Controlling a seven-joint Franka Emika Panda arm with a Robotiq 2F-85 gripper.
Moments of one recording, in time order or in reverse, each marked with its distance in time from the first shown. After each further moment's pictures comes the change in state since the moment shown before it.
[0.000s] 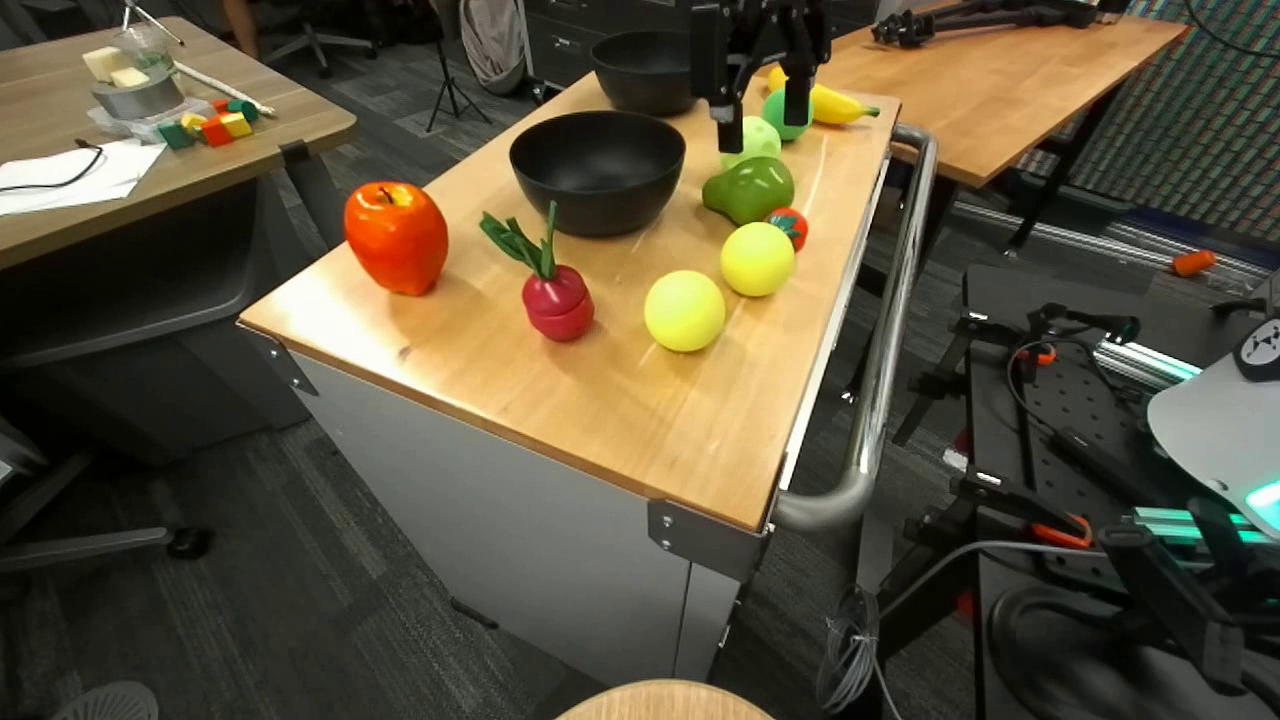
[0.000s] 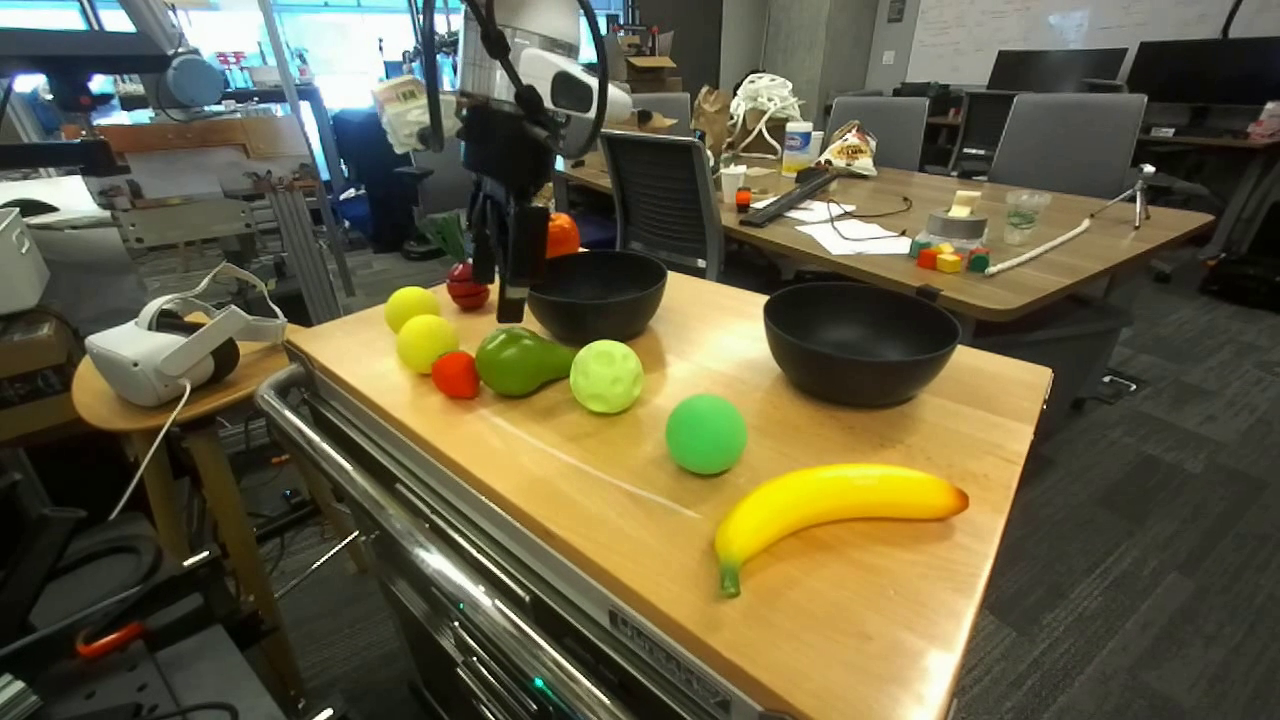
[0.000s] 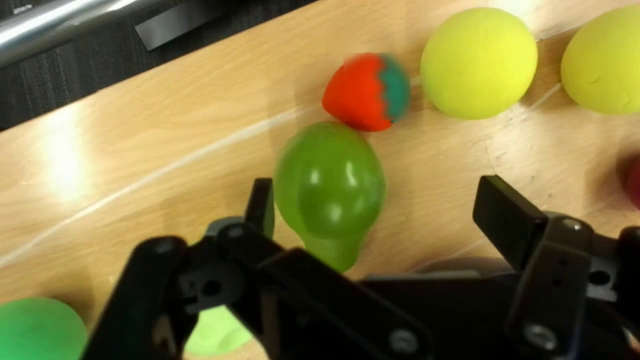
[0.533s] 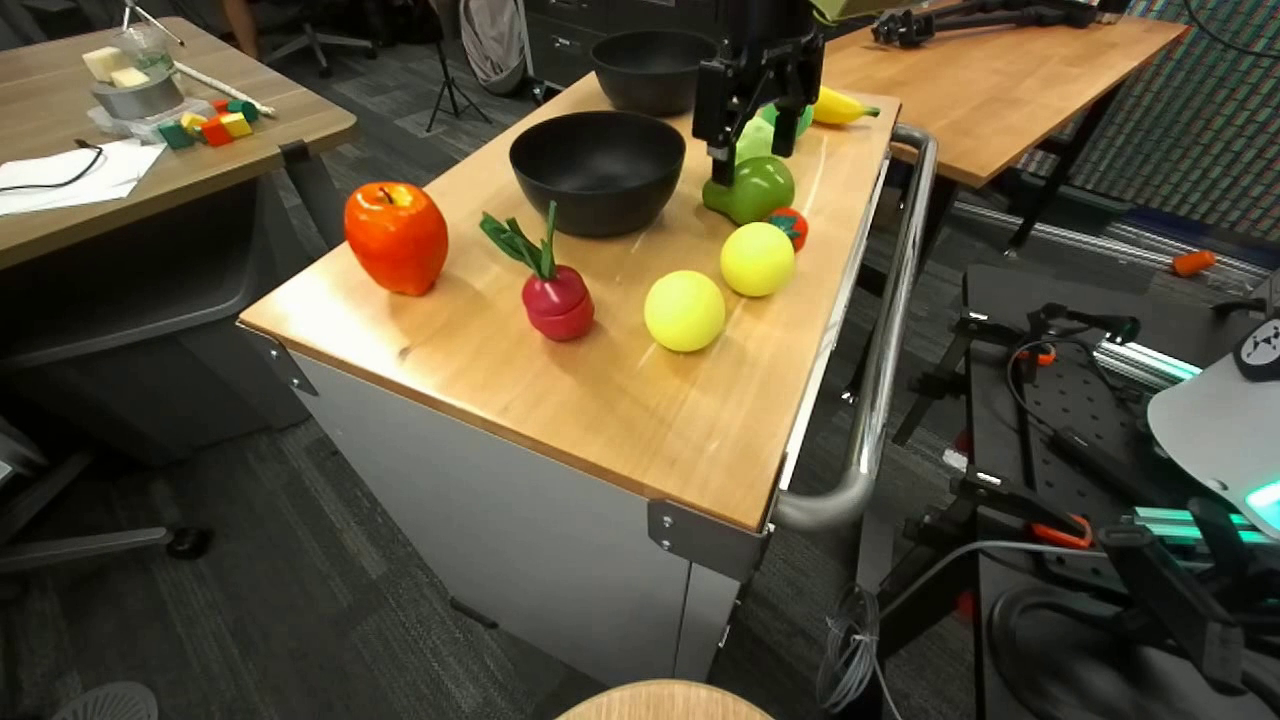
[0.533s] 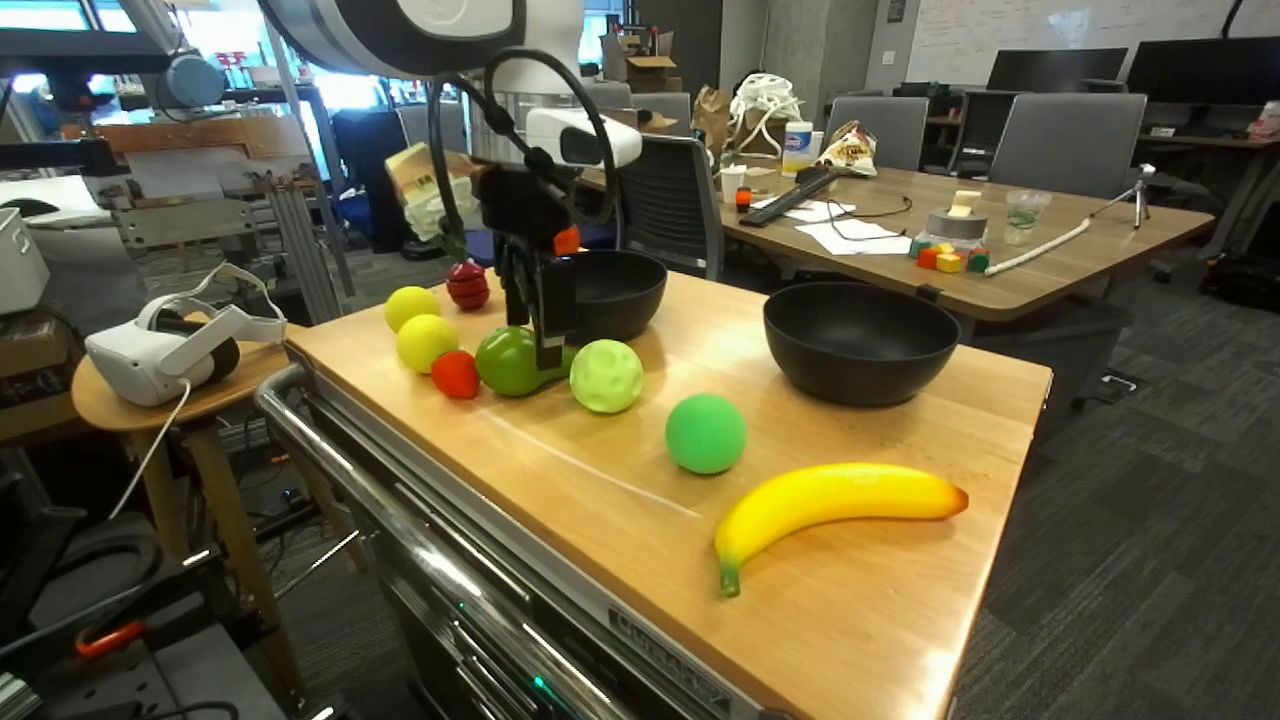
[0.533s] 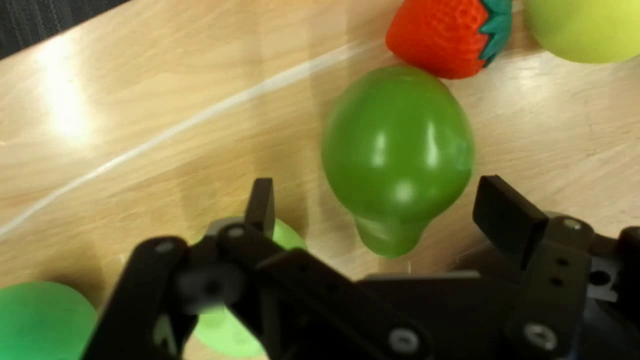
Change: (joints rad) arm -0.025 0.015 -0.003 -0.131 -0.059 0.285 0.000
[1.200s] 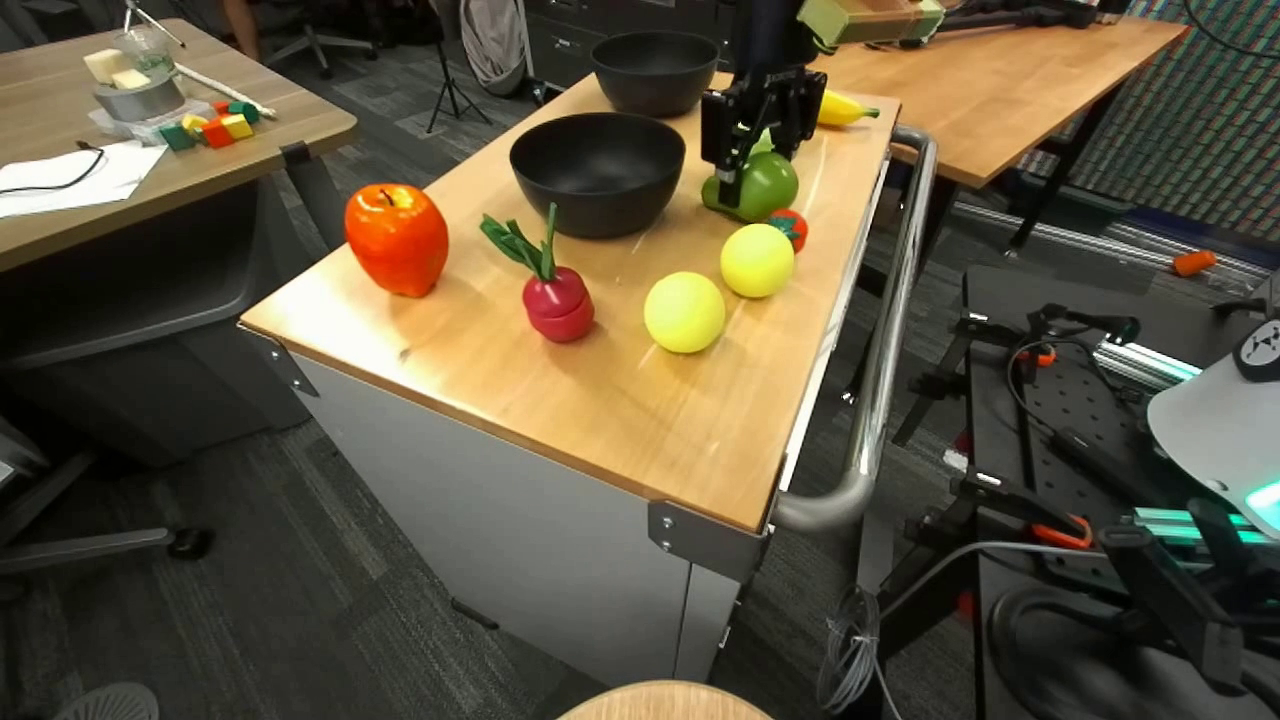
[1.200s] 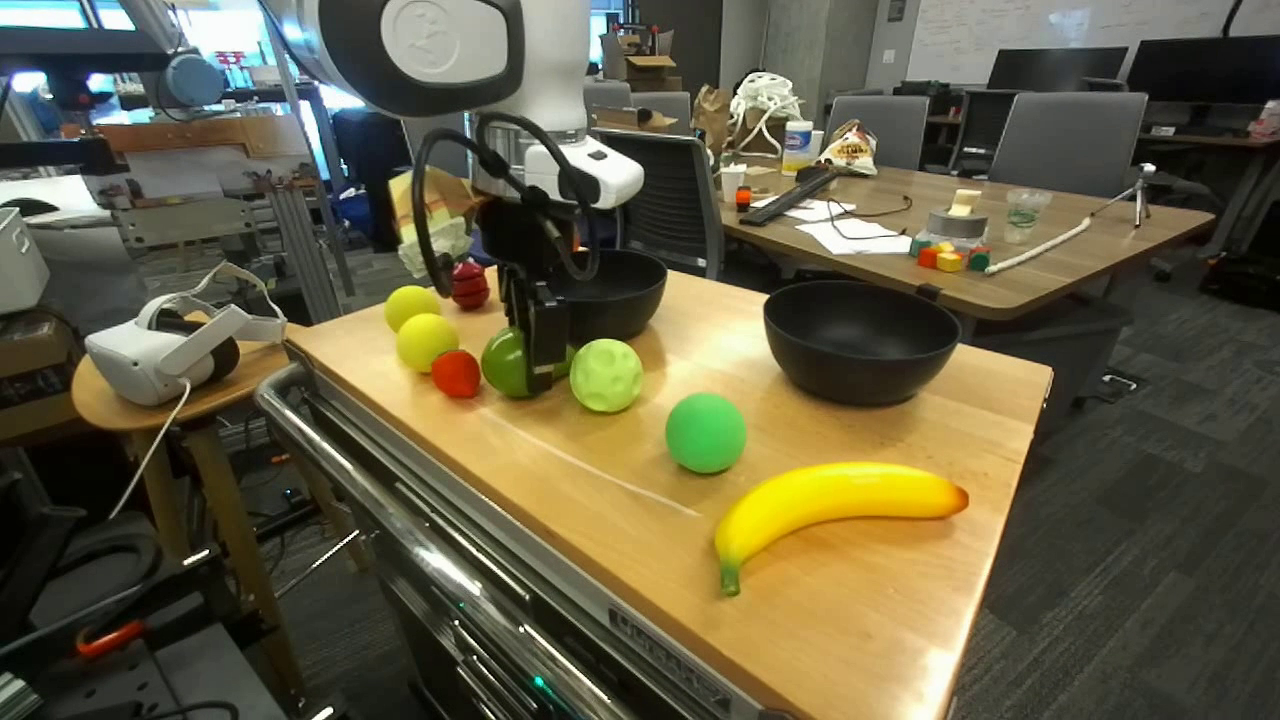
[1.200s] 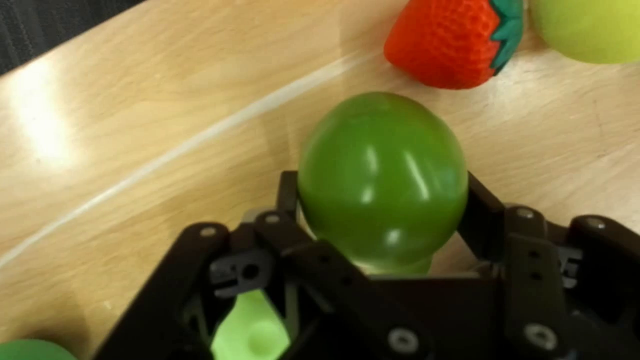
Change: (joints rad) arm -0.012 0.016 -0.001 -0.034 0.097 0.057 -0.035
